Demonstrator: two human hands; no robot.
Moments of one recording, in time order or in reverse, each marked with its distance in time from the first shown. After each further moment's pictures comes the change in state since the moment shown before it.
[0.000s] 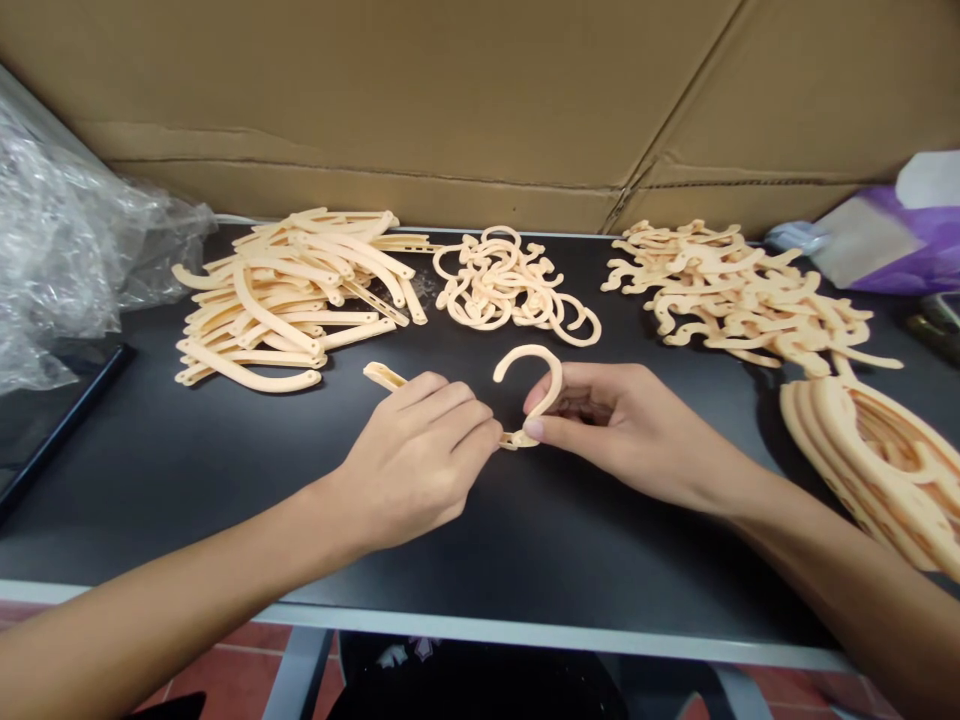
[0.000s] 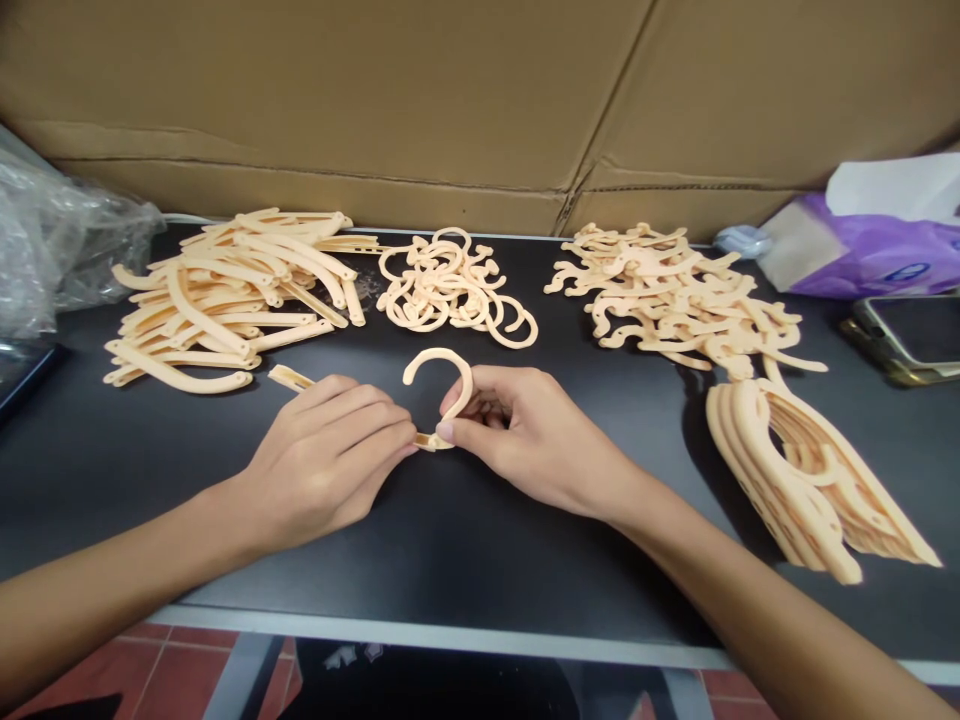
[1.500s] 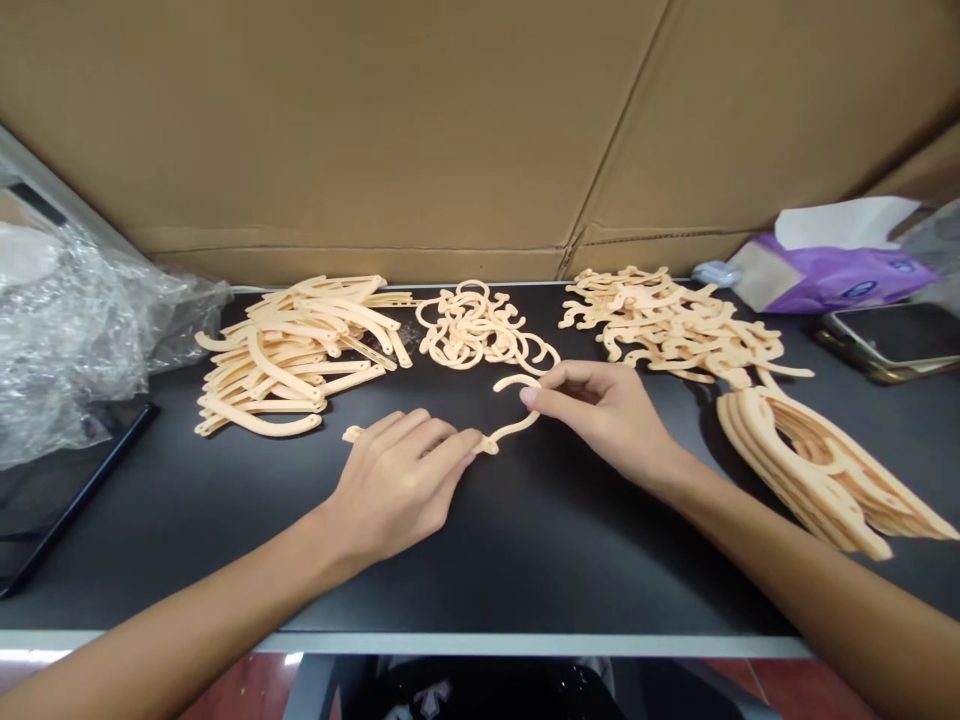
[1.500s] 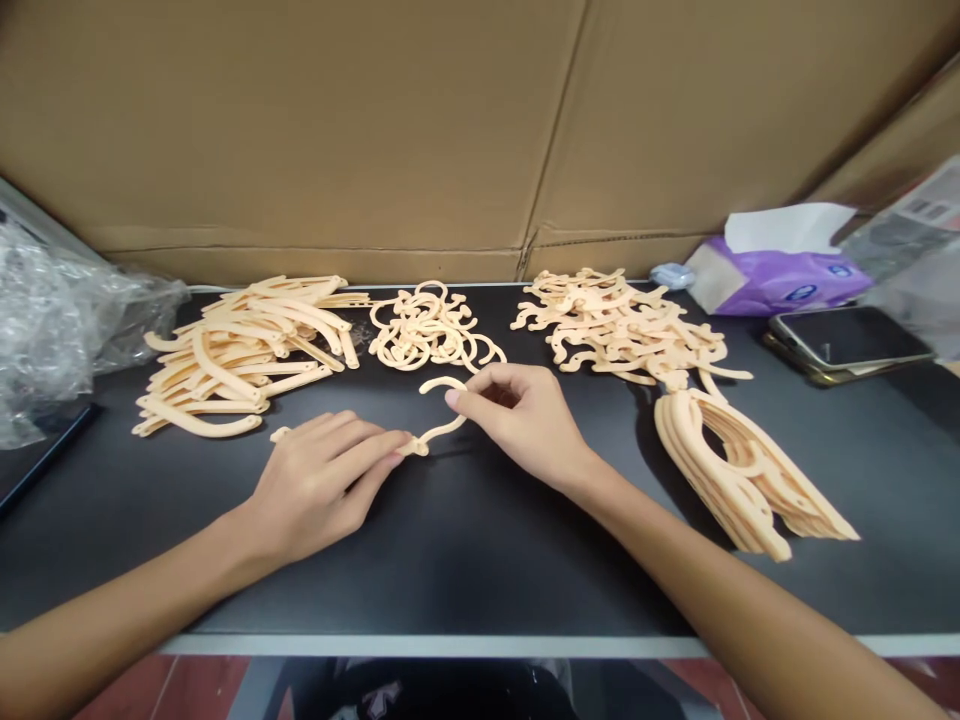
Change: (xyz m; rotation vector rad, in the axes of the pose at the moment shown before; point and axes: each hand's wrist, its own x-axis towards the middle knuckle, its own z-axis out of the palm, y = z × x) left_hand -0.003 0.000 -0.002 0.000 0.062 -0.130; right_hand 0.007 0.001 -0.011 0.009 0.437 -0.087
